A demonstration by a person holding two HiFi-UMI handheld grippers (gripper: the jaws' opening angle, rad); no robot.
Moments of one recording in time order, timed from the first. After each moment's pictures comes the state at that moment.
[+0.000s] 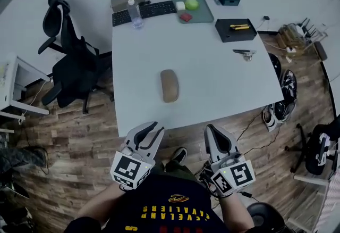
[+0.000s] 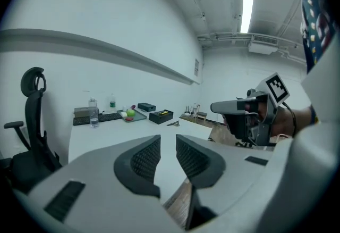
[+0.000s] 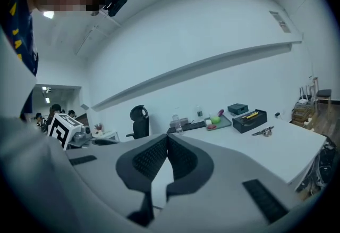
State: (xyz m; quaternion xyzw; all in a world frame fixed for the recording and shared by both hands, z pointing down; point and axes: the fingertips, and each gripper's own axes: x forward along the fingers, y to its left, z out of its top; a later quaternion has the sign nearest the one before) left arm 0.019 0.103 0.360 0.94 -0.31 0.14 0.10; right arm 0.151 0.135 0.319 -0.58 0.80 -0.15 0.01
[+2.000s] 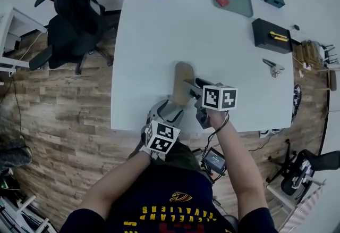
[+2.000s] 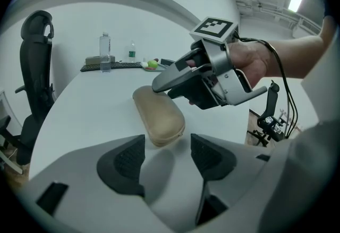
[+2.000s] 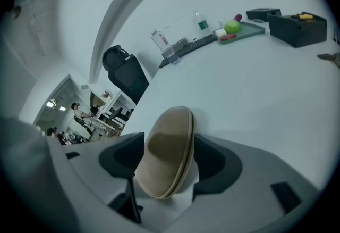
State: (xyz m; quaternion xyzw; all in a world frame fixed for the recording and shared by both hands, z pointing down) left arm 0.058 -0.005 0.592 0.84 -0.38 0.29 0.24; right arm 0.100 -0.107 0.572 -0.39 0.77 -0.46 -0.20
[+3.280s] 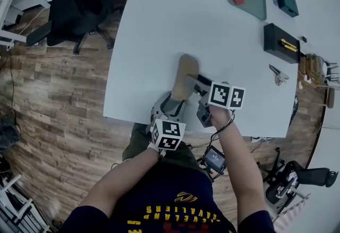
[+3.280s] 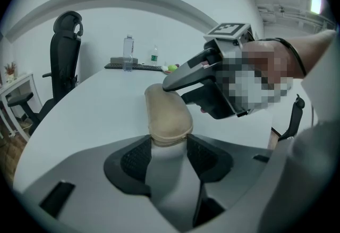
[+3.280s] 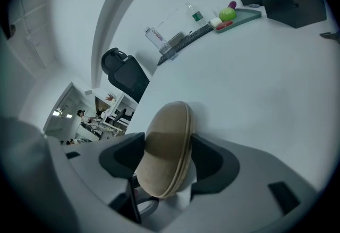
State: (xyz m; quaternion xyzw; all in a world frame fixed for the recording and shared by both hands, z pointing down) left arm 0.067 -0.014 0.609 0.79 -0.50 0.24 0.26; right arm 0.101 -0.106 0.584 -0.37 0.76 -0.51 -0.18
